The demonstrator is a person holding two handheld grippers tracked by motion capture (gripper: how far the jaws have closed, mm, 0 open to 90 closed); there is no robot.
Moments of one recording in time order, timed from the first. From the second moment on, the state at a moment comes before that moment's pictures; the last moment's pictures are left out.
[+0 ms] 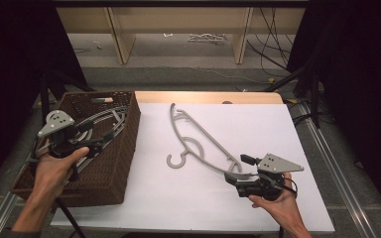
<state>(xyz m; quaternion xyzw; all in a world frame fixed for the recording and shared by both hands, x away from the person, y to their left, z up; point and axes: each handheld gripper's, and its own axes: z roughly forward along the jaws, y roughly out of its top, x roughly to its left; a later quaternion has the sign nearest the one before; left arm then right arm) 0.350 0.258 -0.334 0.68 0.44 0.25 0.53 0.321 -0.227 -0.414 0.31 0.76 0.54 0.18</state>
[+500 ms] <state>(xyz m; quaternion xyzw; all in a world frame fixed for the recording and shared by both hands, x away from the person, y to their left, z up) 0.317 0.208 -0.356 0.70 0.38 0.23 0.56 0.322 -0.224 -0.417 0.31 0.77 0.53 0.17</state>
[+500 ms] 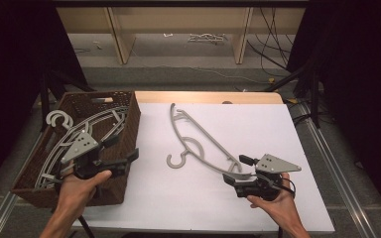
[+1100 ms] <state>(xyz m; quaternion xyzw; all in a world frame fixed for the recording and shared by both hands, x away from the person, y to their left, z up) 0.289 0.174 -0.411 0.72 0.30 0.25 0.57 0.333 -0.214 -0.417 0.30 0.80 0.48 0.18</state>
